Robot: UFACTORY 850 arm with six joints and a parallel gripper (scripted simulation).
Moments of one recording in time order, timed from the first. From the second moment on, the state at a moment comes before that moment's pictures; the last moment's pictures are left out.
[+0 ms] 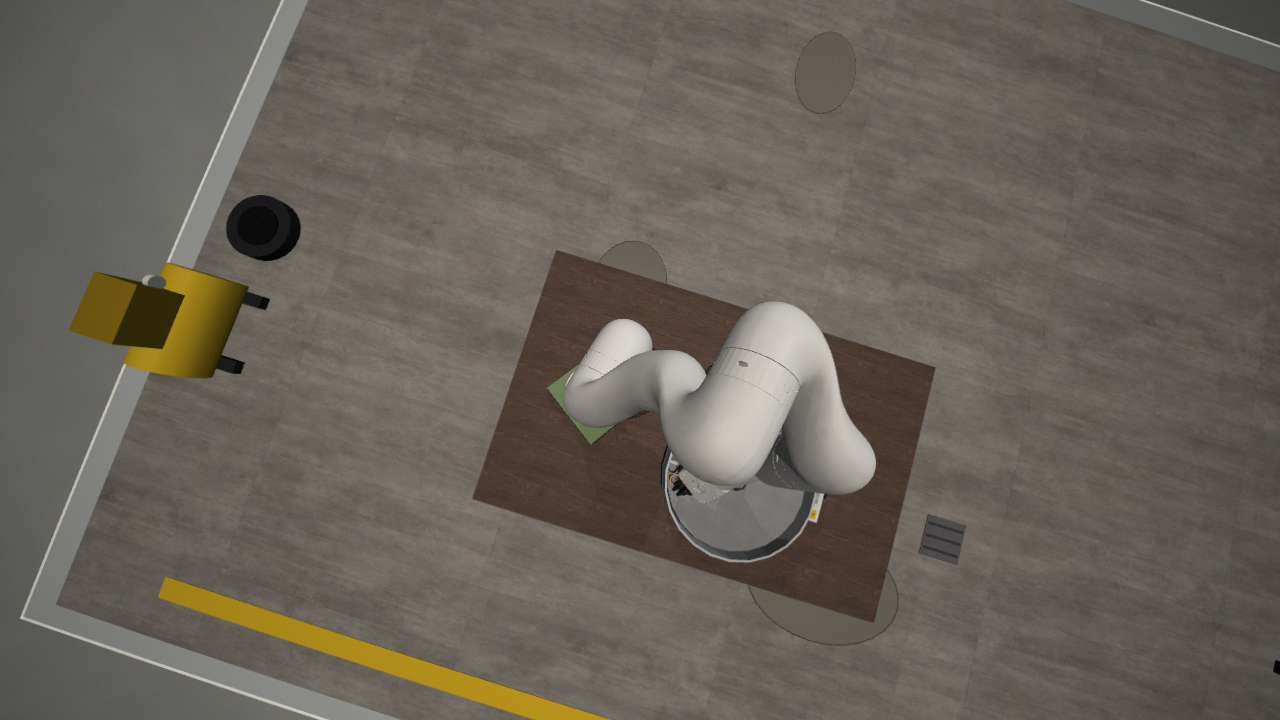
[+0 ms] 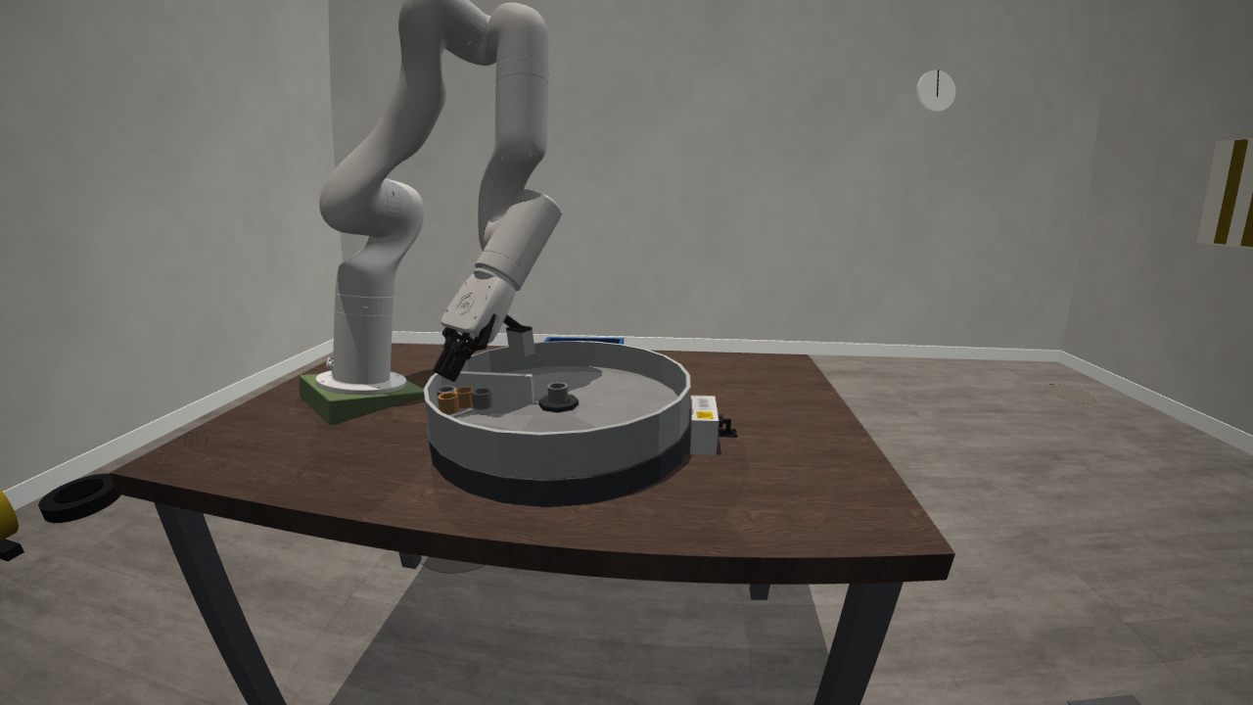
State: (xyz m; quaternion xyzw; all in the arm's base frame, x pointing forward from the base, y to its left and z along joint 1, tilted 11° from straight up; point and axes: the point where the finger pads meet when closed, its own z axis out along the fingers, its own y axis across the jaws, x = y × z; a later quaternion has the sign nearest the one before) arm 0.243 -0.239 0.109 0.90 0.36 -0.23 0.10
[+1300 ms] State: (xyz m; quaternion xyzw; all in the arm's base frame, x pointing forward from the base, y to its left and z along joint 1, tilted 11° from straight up) arm 0.246 -0.235 0.083 0.90 0.36 -0.23 0.10
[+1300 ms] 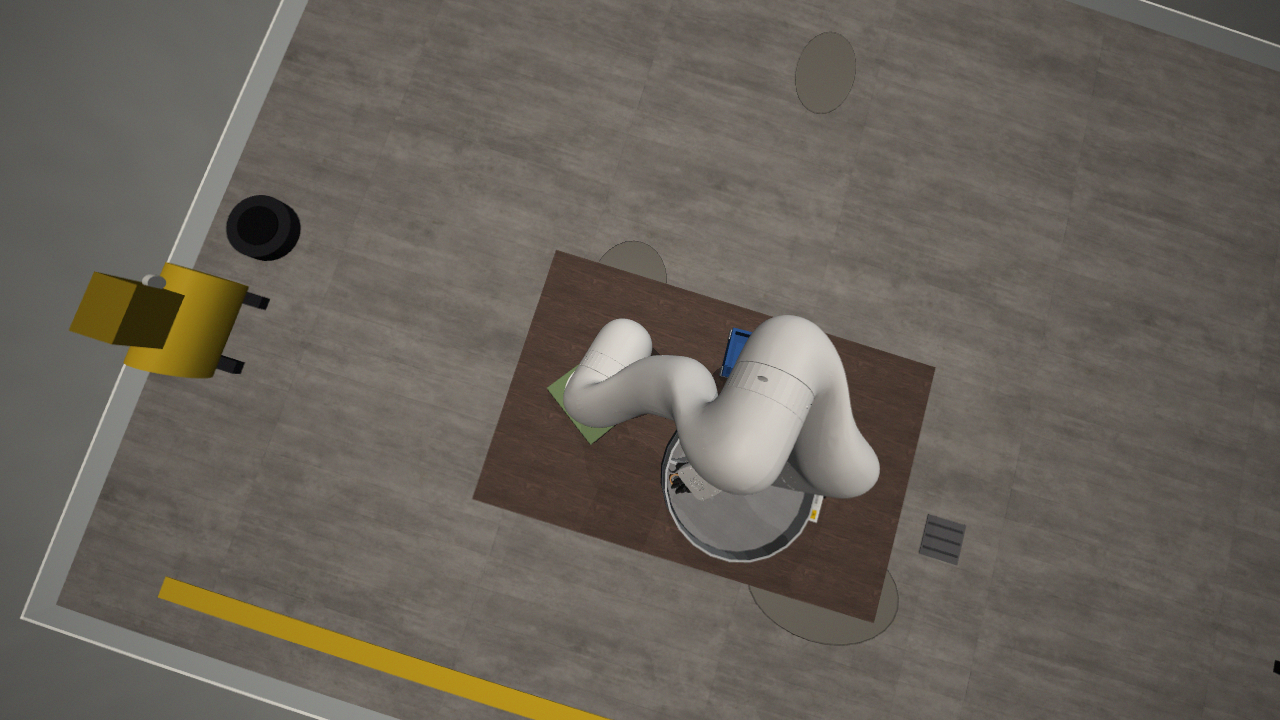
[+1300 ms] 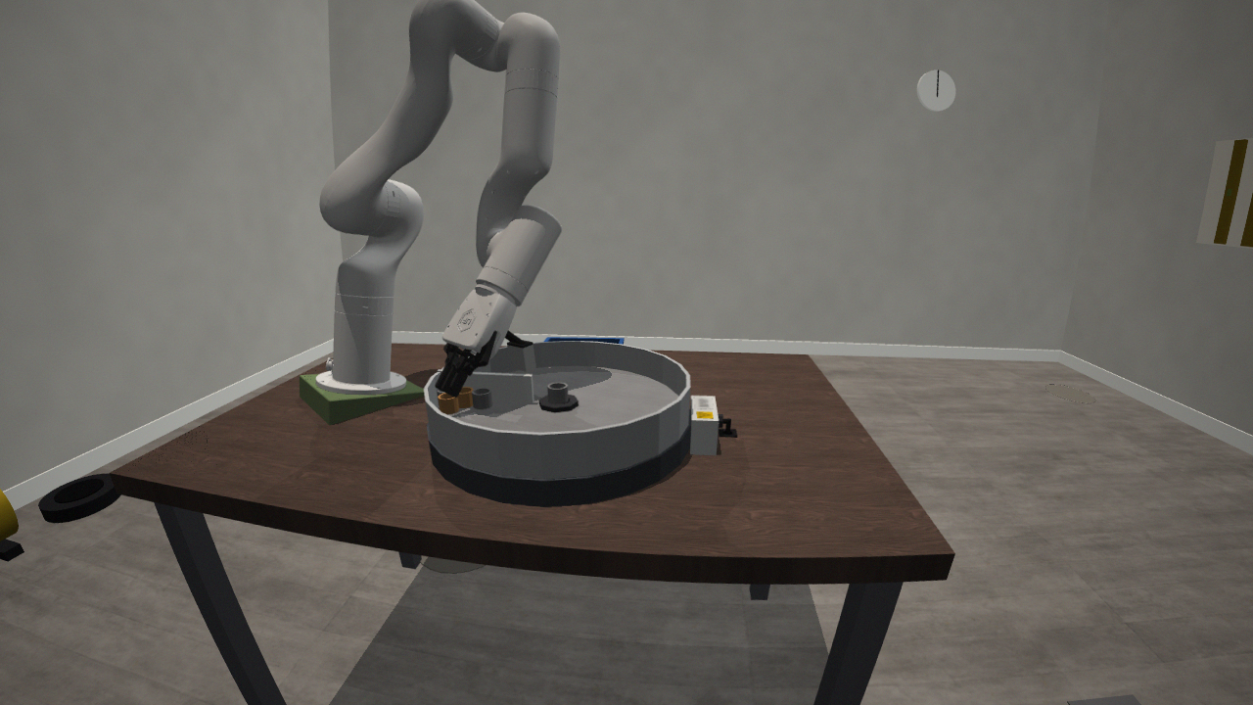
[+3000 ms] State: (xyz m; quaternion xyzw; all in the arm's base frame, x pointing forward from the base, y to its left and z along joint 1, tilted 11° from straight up) arm 0.248 -0.234 0.073 0.90 0.36 -0.23 0.10
